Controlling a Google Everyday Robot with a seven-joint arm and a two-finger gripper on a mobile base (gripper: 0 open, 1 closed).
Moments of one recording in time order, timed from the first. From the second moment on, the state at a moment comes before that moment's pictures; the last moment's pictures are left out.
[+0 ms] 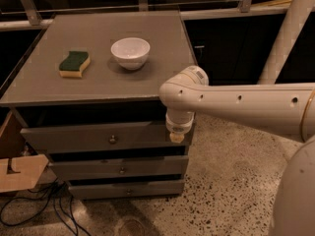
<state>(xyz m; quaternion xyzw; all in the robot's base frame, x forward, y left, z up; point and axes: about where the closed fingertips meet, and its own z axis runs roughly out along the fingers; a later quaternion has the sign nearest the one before) 0.593 -0.088 0.632 -0.63 0.77 -0.06 0.08</state>
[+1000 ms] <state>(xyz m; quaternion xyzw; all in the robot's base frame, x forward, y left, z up) 0.573 -0.102 0.636 -0.62 0.78 -0.05 0.07</state>
